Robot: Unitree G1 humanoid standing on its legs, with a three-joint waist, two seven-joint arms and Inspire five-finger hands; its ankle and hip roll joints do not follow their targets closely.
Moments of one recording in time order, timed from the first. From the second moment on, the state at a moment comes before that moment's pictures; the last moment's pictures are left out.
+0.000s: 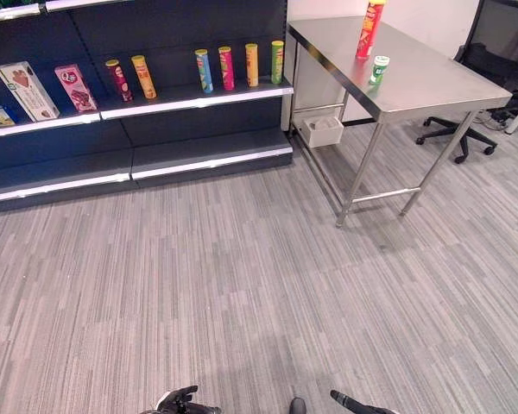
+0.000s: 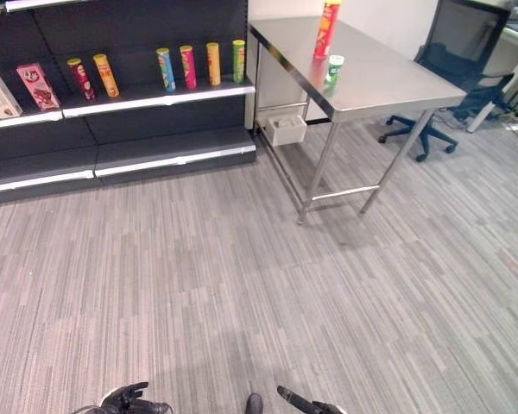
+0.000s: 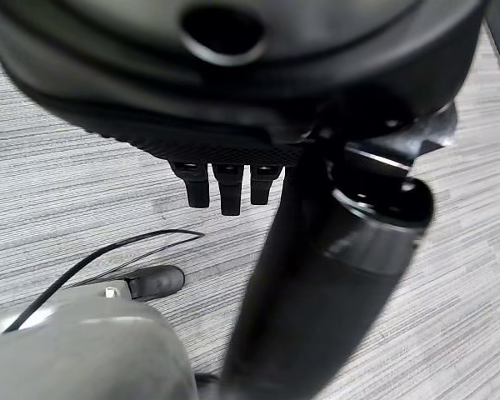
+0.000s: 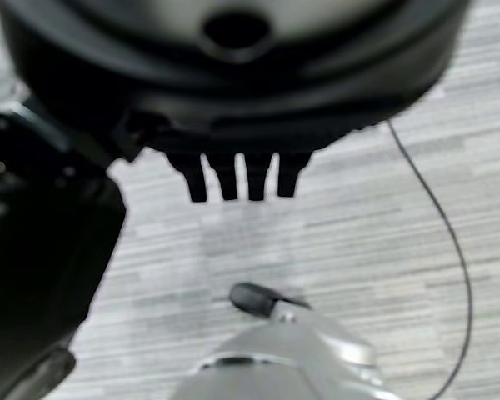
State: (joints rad) left arm 0.01 0.22 -0.15 1.16 -0.17 -0.01 -0.01; right arm 0.02 -0.27 0.17 1.17 0.18 0.03 -0.05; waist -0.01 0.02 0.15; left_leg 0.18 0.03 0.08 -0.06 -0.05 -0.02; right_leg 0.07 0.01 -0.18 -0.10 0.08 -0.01
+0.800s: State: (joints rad) left arm -0.12 0.21 -0.12 1.13 -0.29 -0.06 0.01; right arm -0.13 -0.31 0.17 1.19 0.21 0.01 -0.07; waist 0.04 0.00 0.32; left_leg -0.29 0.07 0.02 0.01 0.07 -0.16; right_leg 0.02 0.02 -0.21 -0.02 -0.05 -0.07
